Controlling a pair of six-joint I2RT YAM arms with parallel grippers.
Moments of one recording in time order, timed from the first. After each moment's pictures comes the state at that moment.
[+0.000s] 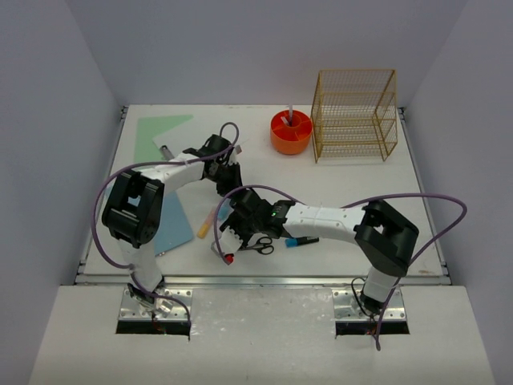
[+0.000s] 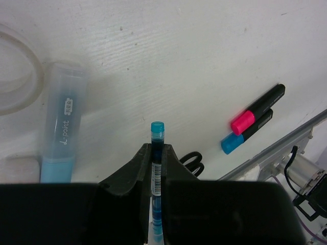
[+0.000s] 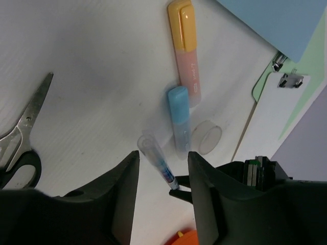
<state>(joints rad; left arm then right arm) -0.38 1.84 1.24 -0.54 0.42 -0.49 1.05 1.74 1.06 -0.19 -0.11 -1.43</state>
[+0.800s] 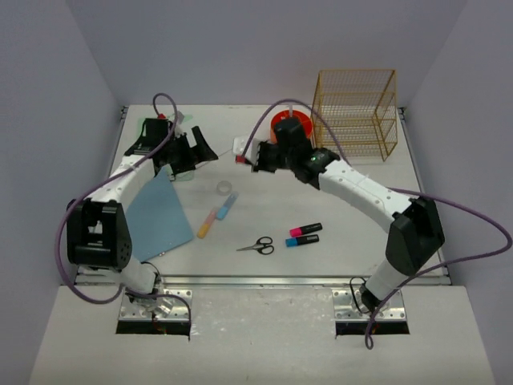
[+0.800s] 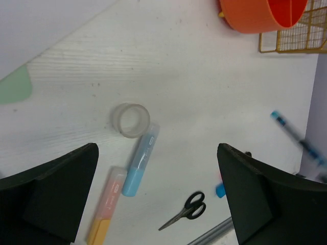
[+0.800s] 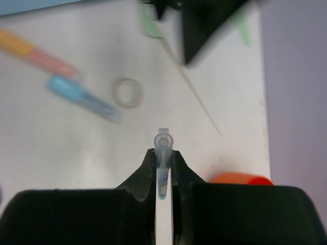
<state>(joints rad) -0.07 1.61 1.18 -0.41 0.45 -0.47 0.73 1.63 1.28 -0.24 -0.32 -0.91</state>
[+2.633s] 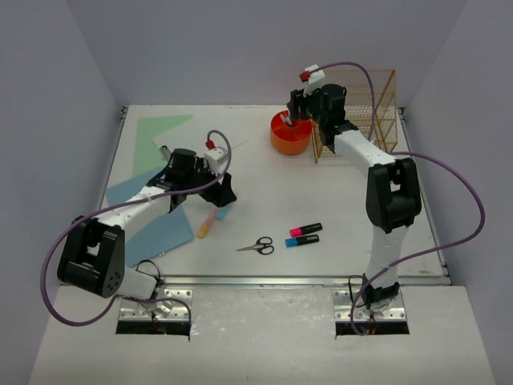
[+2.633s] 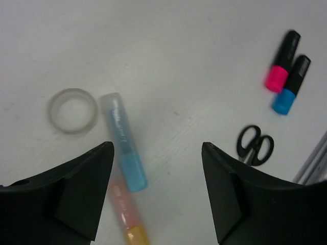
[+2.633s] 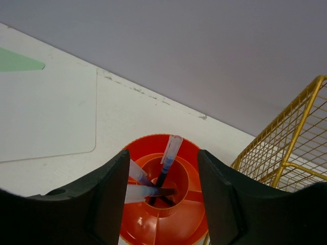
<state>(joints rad) -0.23 1.41 0.83 -0.12 0.53 0.06 0.25 2.01 1.54 0.31 -0.17 -0.11</state>
